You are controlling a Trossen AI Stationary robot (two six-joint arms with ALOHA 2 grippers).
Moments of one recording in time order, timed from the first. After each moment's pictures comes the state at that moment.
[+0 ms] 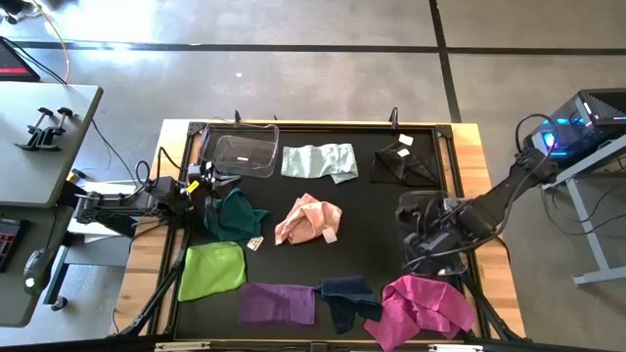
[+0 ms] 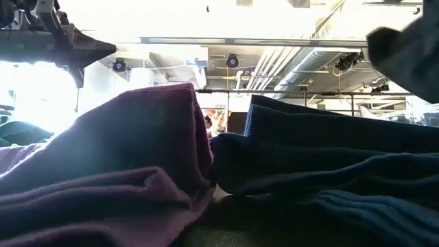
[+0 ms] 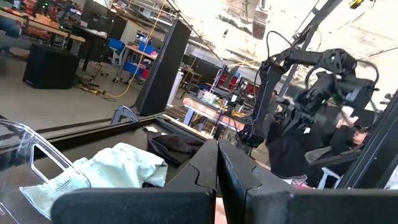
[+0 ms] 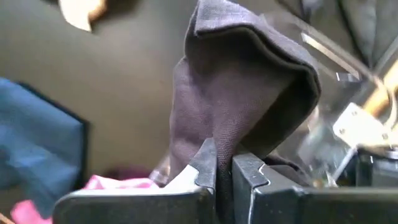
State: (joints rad) left arm 0.01 0.00 0.01 0.15 -0.33 -0.35; right arm 0.65 1.29 1.27 -1.57 0.29 1.58
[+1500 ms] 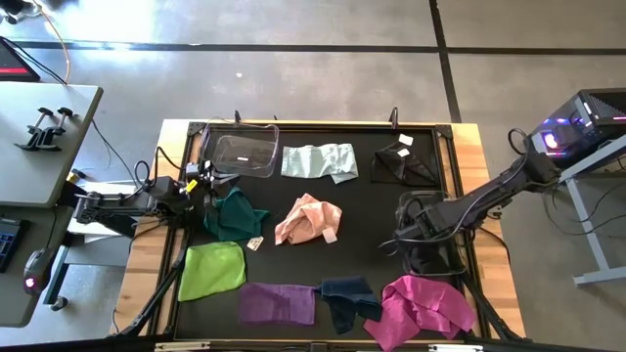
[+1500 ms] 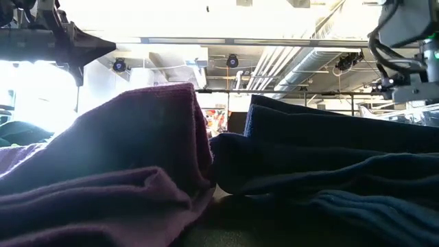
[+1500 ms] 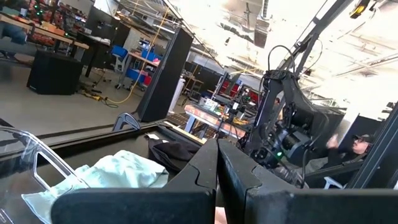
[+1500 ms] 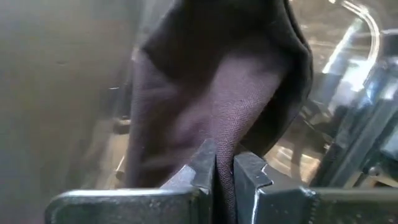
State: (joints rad) left arm 0.01 0.00 0.01 0.18 -0.34 -0.34; right arm 0.40 1.29 0.65 -1.05 0.05 1.55
